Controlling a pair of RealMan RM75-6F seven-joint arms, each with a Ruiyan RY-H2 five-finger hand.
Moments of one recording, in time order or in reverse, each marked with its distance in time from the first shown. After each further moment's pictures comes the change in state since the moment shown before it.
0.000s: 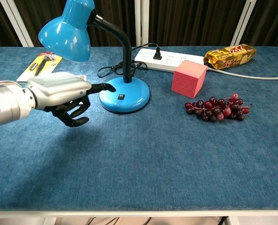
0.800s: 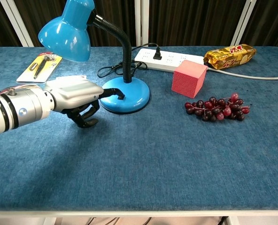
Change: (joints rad) left arm -0.089 -0.080 0.021 0.085 -0.126 -0.006 0.072; right arm -0.001 0.006 0.014 0.046 0.037 -0.019 0.091
